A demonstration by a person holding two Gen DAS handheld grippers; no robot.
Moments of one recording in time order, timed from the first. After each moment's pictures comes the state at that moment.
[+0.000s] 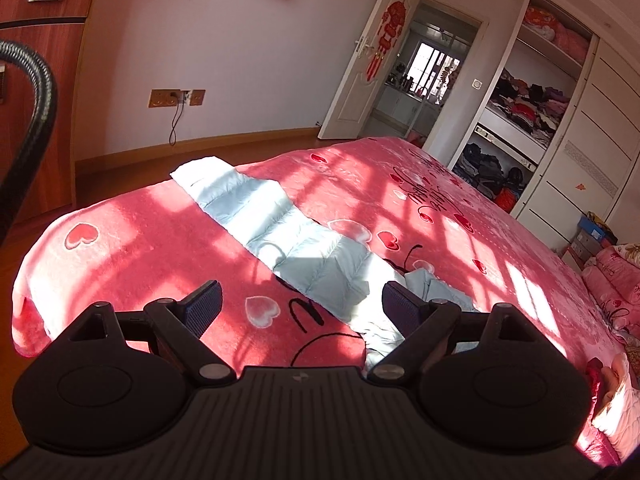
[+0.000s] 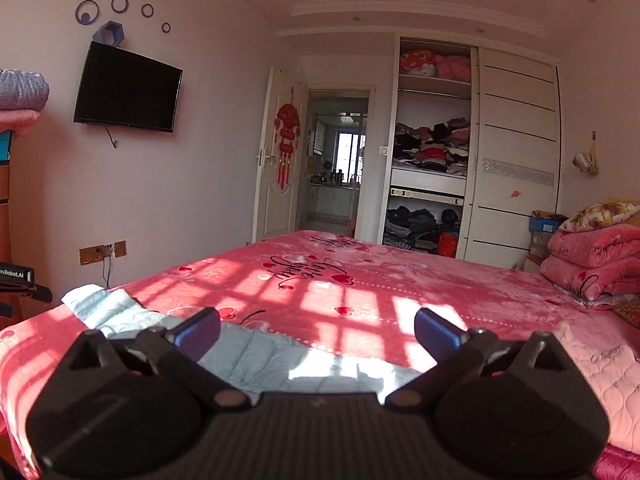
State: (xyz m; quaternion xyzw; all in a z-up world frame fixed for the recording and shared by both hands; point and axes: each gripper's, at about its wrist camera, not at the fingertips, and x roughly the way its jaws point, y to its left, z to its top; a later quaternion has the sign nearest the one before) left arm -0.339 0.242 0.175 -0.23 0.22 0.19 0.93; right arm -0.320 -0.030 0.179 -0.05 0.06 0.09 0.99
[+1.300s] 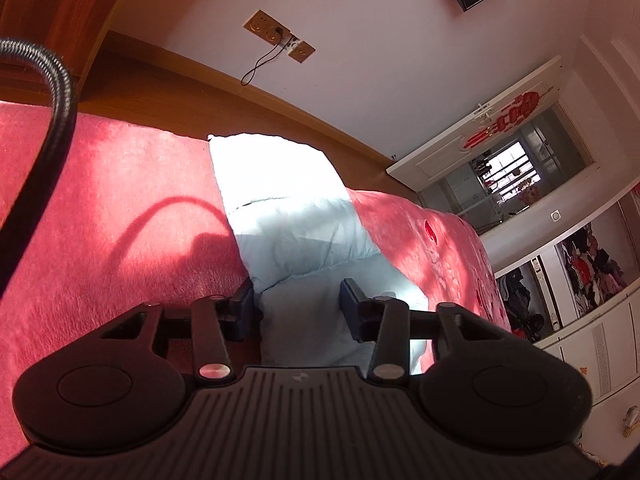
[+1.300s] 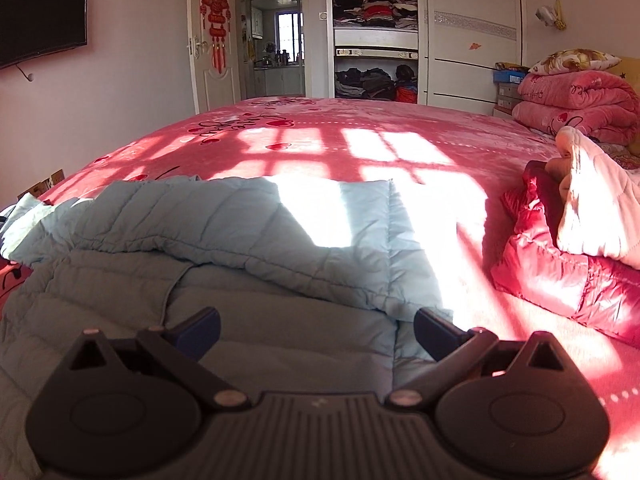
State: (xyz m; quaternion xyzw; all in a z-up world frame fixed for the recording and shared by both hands) left arm -0.206 0.413 0.052 -0.48 0.16 0.26 0.82; right arm -0.211 -0.084 0.046 0.03 0.25 0.03 0.97
